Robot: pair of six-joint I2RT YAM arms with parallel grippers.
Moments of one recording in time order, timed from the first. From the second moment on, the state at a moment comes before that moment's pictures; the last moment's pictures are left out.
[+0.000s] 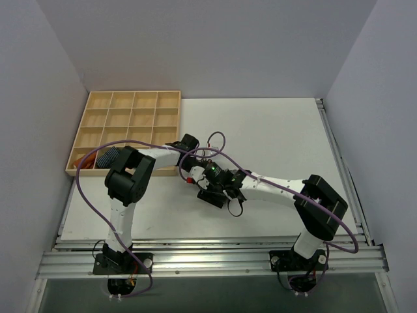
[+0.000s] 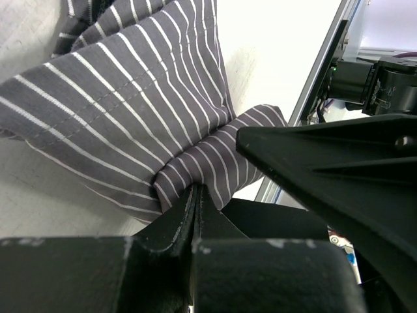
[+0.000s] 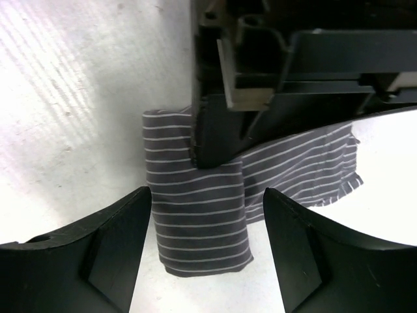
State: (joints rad) left arm -0.55 2.13 1.34 -0.43 0.93 -0.20; right arm 0.92 1.65 0.97 -0.35 0.14 -0.32
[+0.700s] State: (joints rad) left arm -0.55 2.14 1.35 -0.46 0.94 -0.19; right arm 0.92 1.70 0.95 -0.35 0.16 -0.37
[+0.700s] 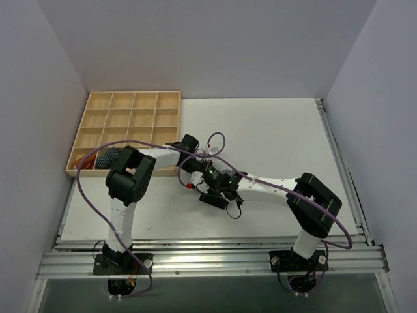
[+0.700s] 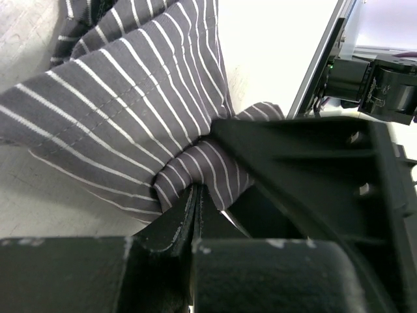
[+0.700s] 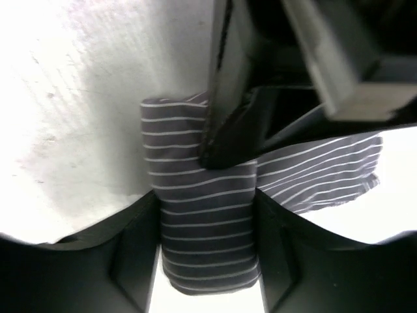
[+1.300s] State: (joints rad) left arm -0.36 2.10 1.43 -0.57 0.76 -0.25; right arm 0.86 1.71 0.97 -0.29 -0.13 -0.16
